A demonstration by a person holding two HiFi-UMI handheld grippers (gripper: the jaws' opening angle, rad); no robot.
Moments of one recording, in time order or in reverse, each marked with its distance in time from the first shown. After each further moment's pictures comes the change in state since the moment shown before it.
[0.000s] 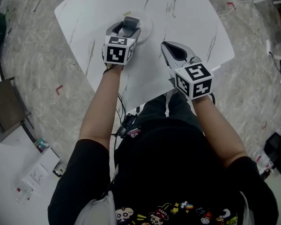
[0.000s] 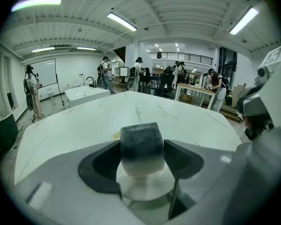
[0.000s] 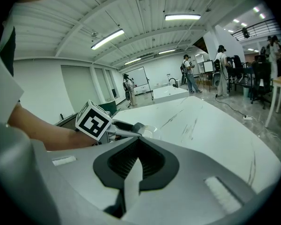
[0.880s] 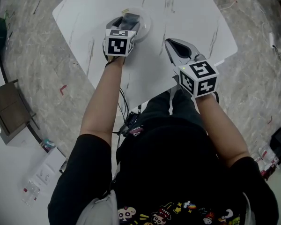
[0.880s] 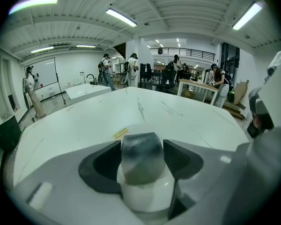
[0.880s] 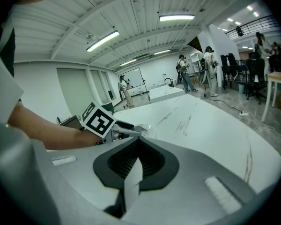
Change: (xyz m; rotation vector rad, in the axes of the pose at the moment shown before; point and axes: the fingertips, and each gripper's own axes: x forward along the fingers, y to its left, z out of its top) left arm 0.021 0.005 -0.001 0.011 0.046 0.027; right arm -0.010 -0.015 -0.010 0.047 -0.011 -0.028
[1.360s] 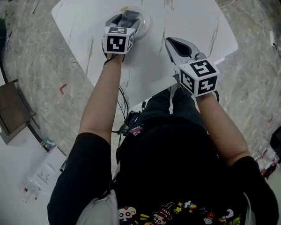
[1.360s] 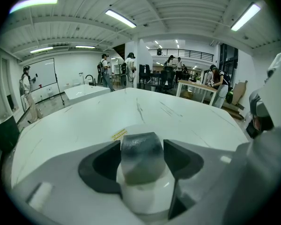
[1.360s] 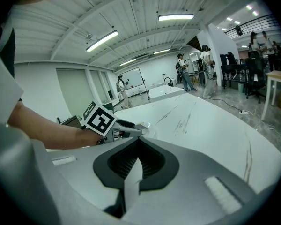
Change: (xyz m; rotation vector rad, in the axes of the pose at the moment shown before) left arm 0.002 0.000 0.001 0.006 -0.013 -0.013; right arm -0.001 0.000 -0.006 0.009 0.004 0.000
